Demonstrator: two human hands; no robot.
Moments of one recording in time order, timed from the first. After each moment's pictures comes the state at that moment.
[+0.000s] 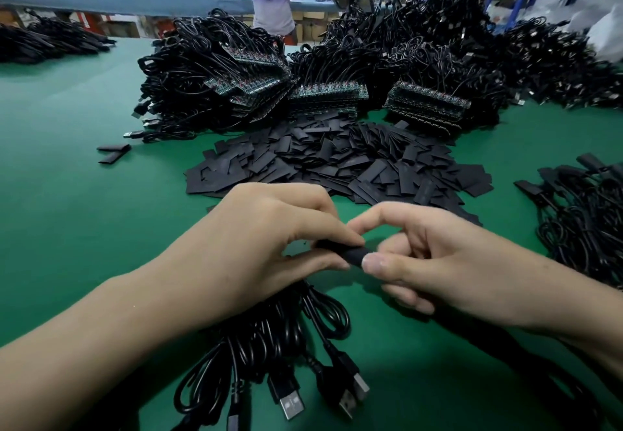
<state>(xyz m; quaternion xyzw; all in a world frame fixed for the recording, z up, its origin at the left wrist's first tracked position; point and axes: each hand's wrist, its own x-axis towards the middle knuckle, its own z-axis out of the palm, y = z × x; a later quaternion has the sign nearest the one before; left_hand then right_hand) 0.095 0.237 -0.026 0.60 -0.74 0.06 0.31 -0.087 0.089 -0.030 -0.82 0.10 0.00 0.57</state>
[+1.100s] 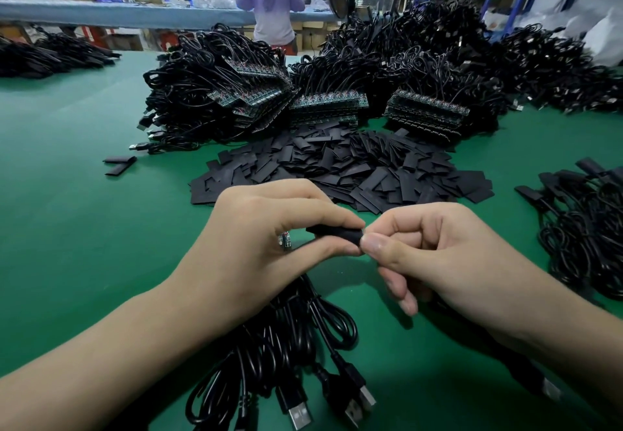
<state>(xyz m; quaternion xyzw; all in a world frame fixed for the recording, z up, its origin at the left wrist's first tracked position) 0.090 0.238 -0.026 0.60 -0.68 0.07 0.41 -0.084 0.108 -0.024 -0.75 0.16 -0.15 0.62</state>
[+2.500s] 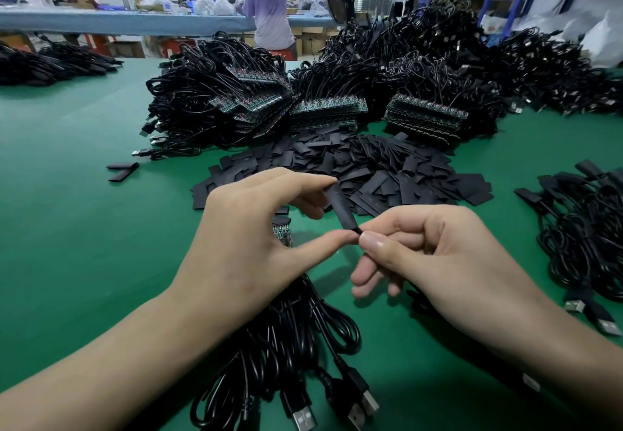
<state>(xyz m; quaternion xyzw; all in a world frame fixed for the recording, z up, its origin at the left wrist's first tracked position) 0.084 0.237 -0.024 0.66 -0.60 0.11 0.44 -0.082 0.114 -0.031 -0.77 0.19 -0.22 0.56</state>
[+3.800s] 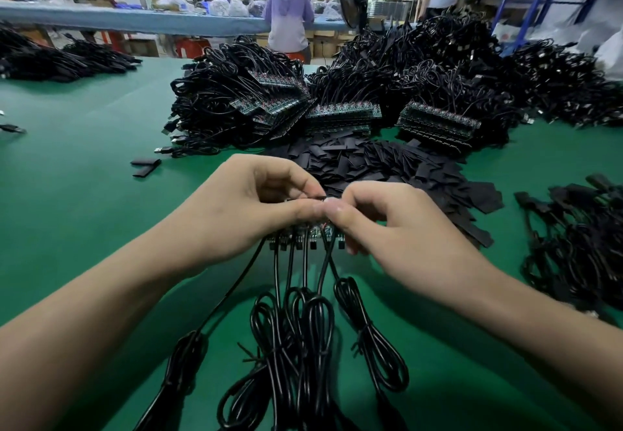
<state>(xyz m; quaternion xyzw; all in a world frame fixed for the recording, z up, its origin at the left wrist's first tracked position) 0.135 0.240 -0.011 0.64 -0.54 -0.23 0.50 -0.033 0.121 -0.016 -0.90 0.18 -0.23 0.33</state>
